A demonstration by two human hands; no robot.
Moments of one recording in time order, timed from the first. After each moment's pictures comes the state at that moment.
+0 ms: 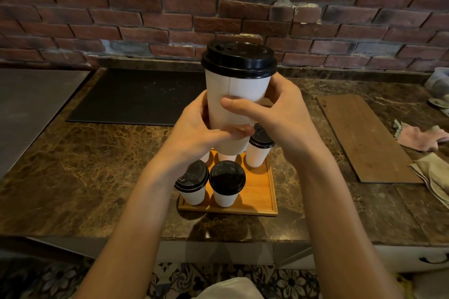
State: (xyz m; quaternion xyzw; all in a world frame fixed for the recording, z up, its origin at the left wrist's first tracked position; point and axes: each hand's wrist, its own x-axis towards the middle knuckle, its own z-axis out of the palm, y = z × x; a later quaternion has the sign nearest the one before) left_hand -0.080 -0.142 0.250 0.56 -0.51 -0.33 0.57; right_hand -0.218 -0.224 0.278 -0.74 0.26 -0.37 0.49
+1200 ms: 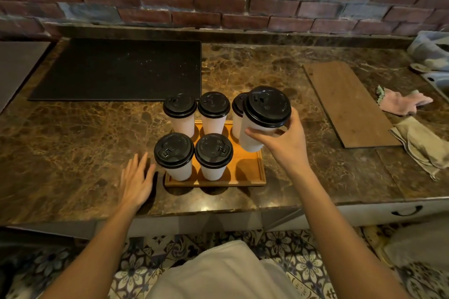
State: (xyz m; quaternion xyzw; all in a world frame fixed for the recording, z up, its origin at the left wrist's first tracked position) left_hand 0.010 -0.084 -0.019 0.88 -0.38 -0.22 0.20; right_hand -0.276 -0.250 0.123 -0.67 0.45 -0.40 0.43
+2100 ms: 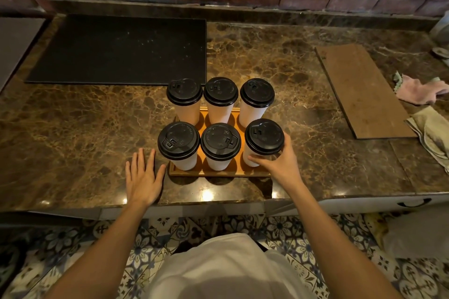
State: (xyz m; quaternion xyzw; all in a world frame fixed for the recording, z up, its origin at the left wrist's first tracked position) left_hand -0.002 -0.074 -0.048 0.89 -0.41 -0.14 0.11; right_hand -0.288 -0.241 0.031 -0.66 0.50 -0.28 0.48
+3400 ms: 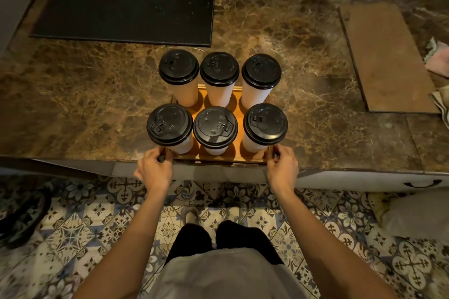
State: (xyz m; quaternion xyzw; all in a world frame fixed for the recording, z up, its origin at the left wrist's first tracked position) left_hand -0.098 -0.049 -0.024 0.93 -0.14 -0.17 0.31; right_hand -0.325 -0.180 -0.011 -0.66 0.67 -0.15 0.32
